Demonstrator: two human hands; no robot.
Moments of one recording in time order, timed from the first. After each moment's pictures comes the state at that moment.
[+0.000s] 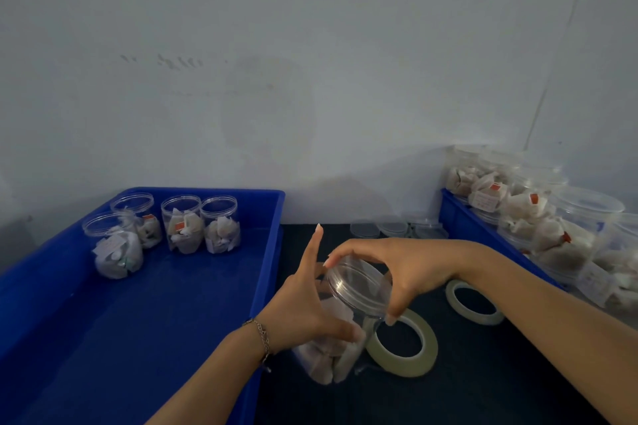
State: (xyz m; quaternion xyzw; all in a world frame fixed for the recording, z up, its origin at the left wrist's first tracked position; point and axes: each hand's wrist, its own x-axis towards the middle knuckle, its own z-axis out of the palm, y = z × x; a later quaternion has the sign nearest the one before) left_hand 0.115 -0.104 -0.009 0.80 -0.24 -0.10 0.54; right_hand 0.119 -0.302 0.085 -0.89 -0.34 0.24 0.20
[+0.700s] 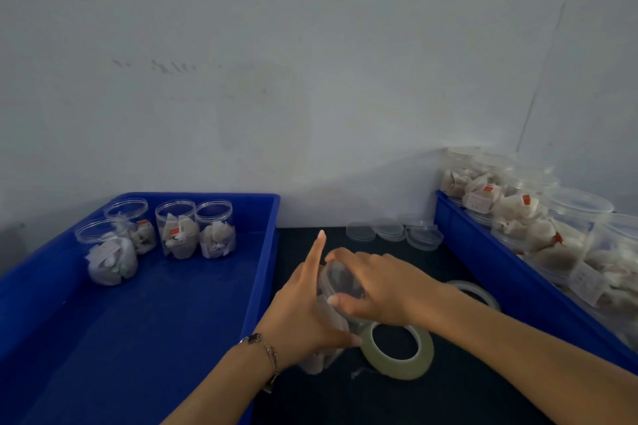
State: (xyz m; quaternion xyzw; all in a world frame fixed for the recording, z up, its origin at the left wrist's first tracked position) left_hand 0.111 -0.117 -0.011 0.89 -0.22 0.00 0.40; right_hand 0.108 -0.286 0.037 -0.96 -0.26 0.00 0.09
